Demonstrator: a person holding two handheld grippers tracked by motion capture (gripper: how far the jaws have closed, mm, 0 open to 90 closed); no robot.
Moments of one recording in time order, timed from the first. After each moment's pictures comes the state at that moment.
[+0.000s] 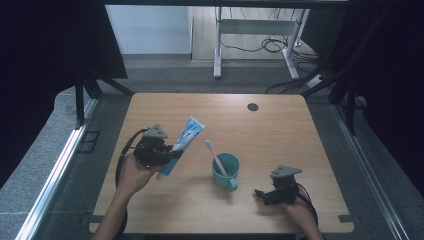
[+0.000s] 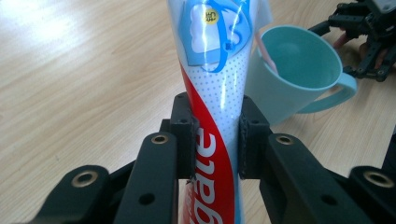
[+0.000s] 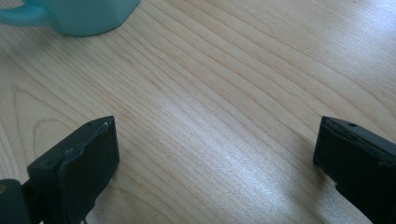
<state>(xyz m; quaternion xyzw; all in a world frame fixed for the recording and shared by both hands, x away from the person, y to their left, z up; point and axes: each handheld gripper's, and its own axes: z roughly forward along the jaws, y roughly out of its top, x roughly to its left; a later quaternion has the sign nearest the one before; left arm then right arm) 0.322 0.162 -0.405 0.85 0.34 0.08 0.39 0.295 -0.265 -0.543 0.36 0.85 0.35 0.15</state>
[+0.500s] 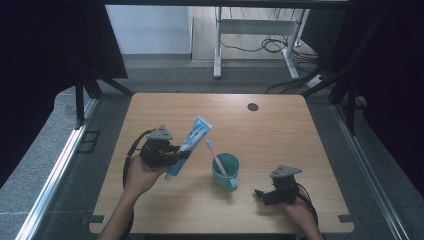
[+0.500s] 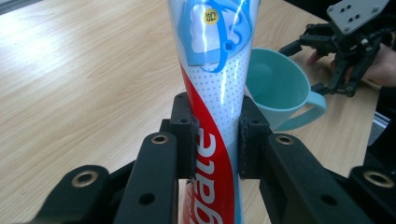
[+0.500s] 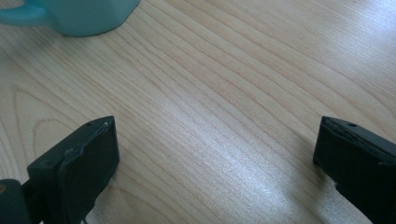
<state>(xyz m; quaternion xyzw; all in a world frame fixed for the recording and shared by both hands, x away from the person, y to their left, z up) 0.319 0.147 -0.404 0.84 0.31 0.07 0.43 0.295 -0.264 -0.543 0.36 0.85 0.35 0.15</state>
